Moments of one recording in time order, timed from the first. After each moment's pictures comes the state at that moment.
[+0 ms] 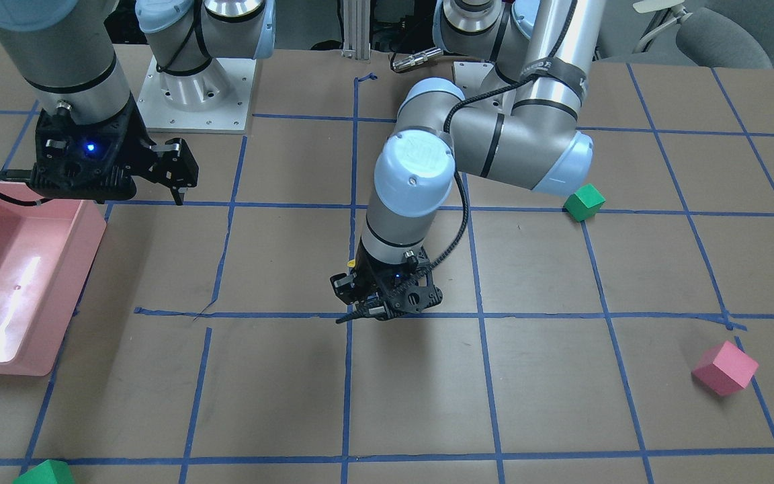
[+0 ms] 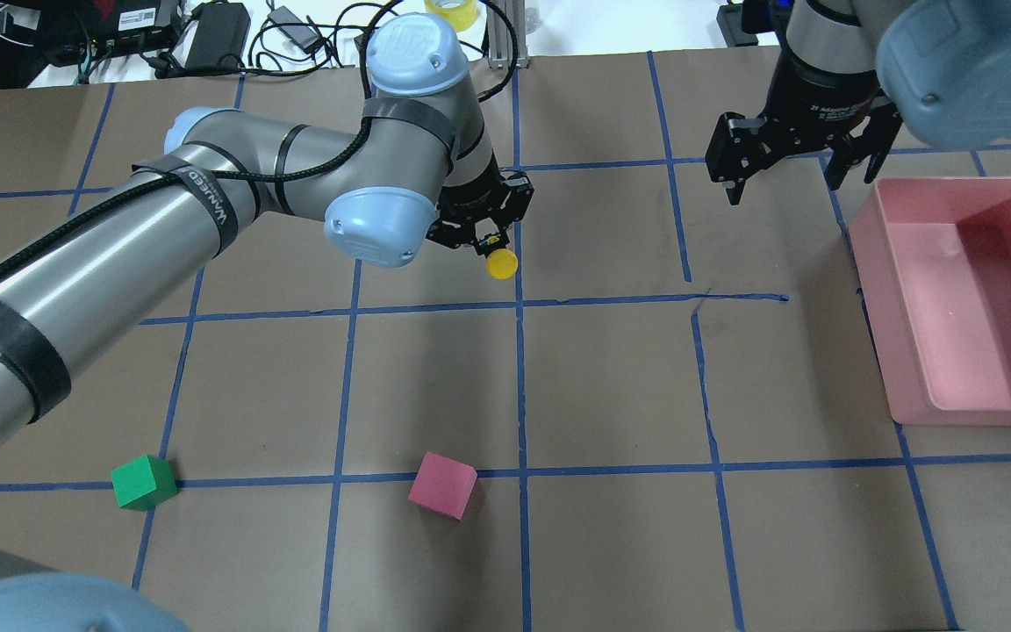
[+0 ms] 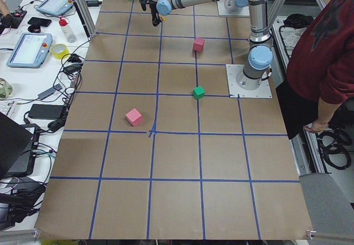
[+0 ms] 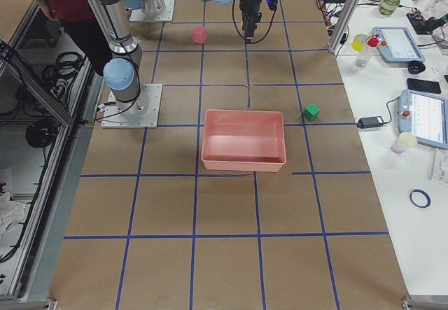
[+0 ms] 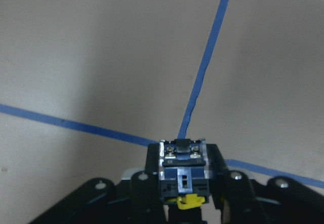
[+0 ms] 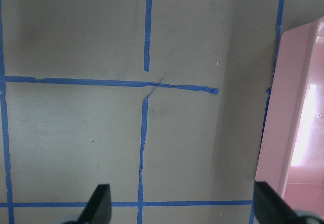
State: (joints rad) left arm -1.85 -2.01 -1.57 -1.08 1.43 -0.69; right arm 1.58 -1.50 1.55 -1.61 -1.67 -0.04
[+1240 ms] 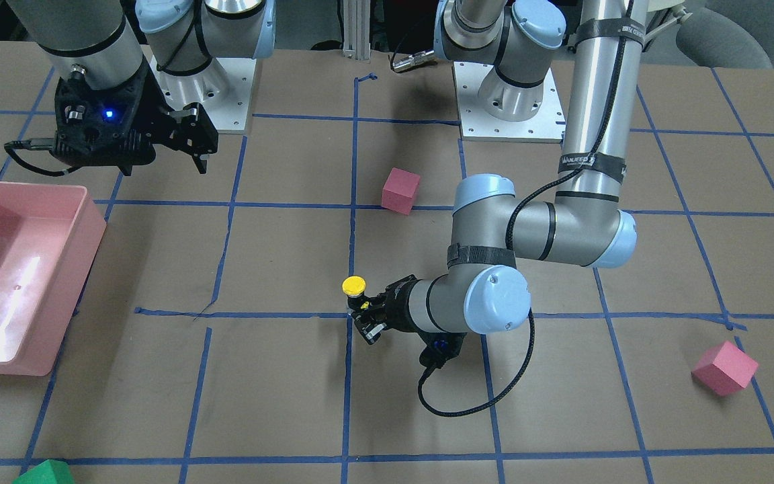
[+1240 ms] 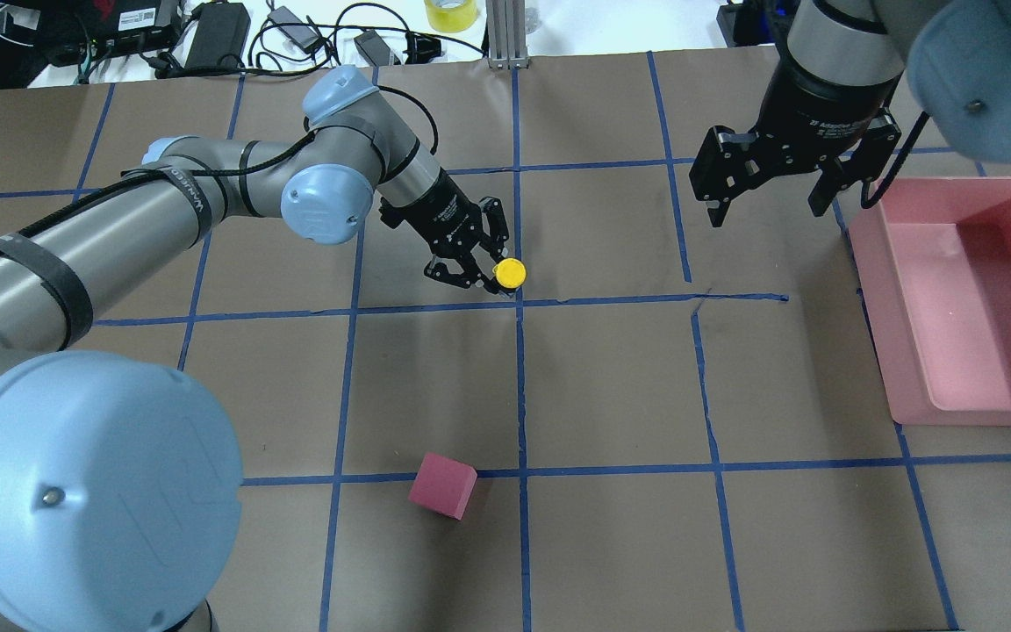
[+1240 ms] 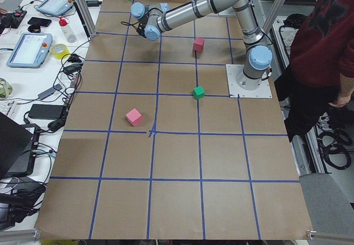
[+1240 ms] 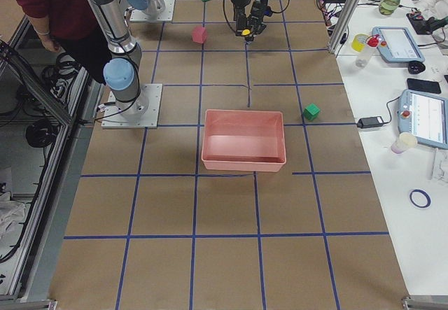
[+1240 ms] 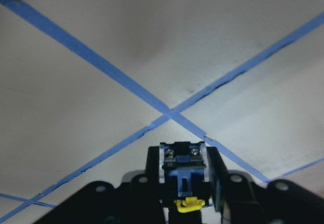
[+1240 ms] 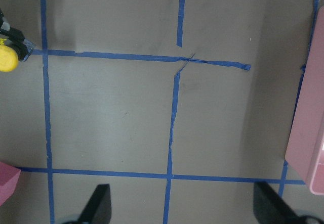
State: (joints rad) left arm -1.70 -2.18 -1.56 -1.23 1.02 -0.91; right arm 1.59 -1.56 1.57 -1.52 -1.58 -0.05
